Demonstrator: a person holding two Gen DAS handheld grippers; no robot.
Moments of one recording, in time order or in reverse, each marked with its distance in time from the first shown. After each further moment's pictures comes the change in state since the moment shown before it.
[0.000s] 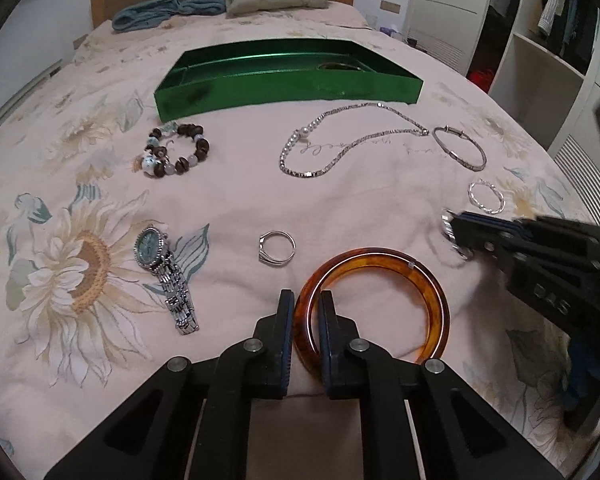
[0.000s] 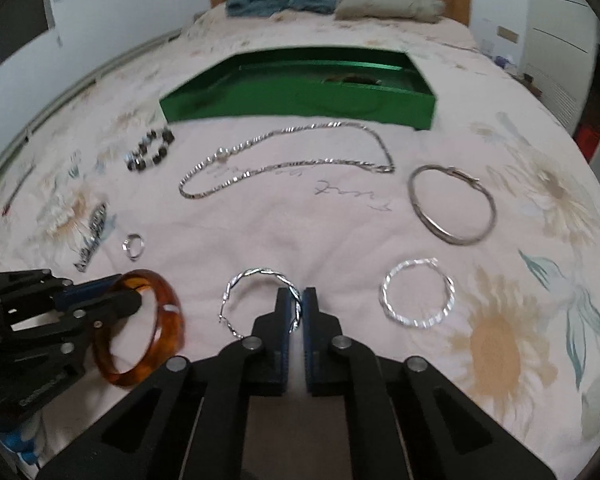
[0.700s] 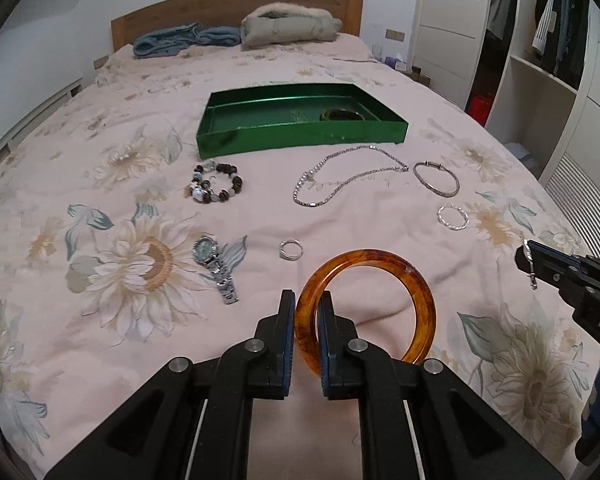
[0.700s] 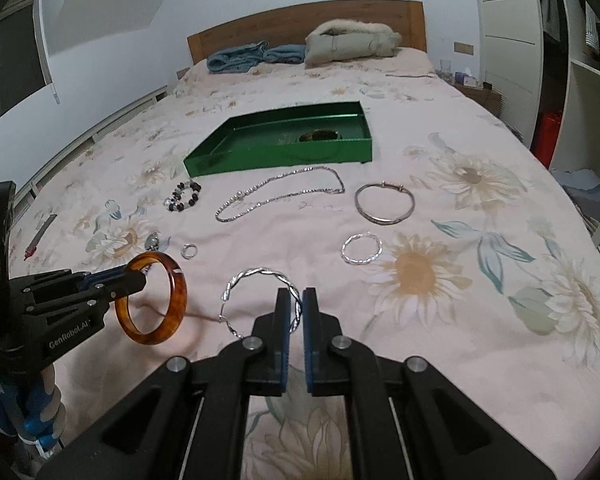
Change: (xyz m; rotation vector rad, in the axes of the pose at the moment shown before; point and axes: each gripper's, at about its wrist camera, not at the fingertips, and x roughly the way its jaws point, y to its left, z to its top) left arm -0.074 -0.005 -0.016 -0.007 -0.107 0.047; right arm -0.108 0.006 -0.044 0.110 -0.170 -0.018
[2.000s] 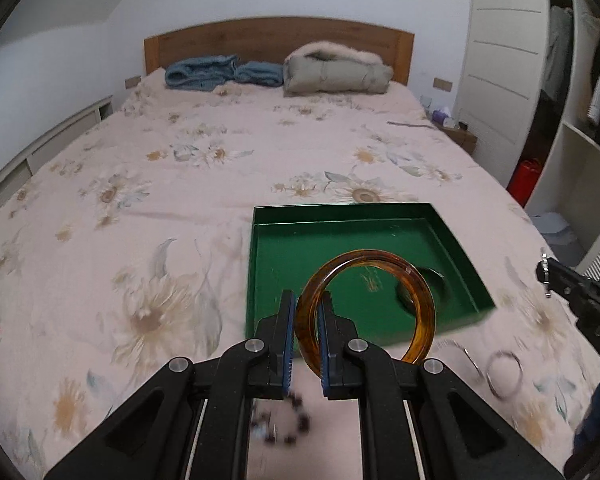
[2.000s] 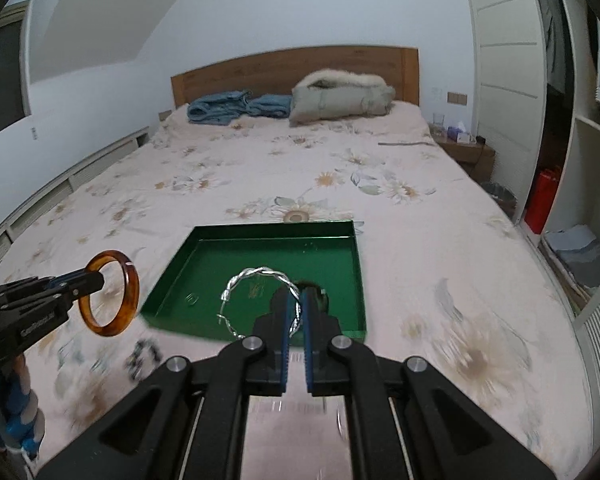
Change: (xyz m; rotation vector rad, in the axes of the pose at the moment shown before) left arm 0.071 0.074 0.212 -0.098 -0.107 0.094; right arm 0.086 -0.012 0.202 -0.014 -0.135 -0.080
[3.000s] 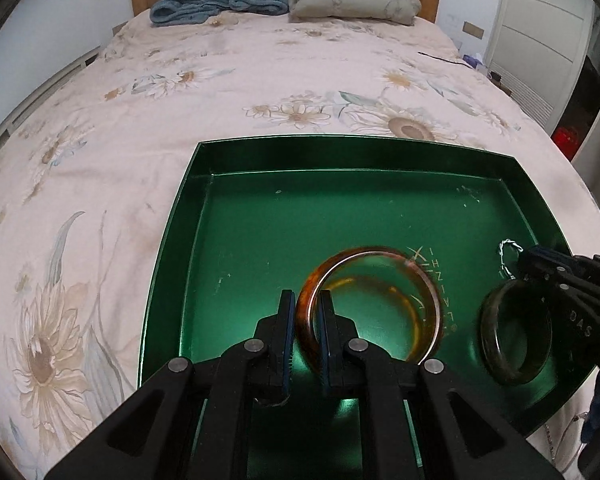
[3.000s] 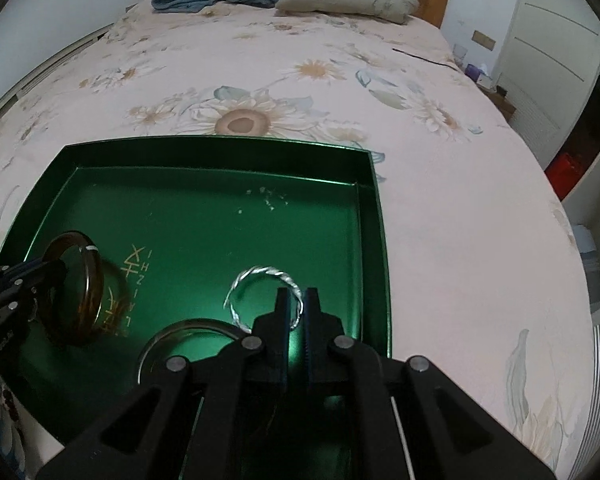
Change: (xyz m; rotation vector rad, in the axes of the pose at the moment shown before) left arm 0.175 -0.009 0.007 -0.021 0.216 0.031; right arm 0.225 -0.025 0.009 -0.120 0.368 -0.114
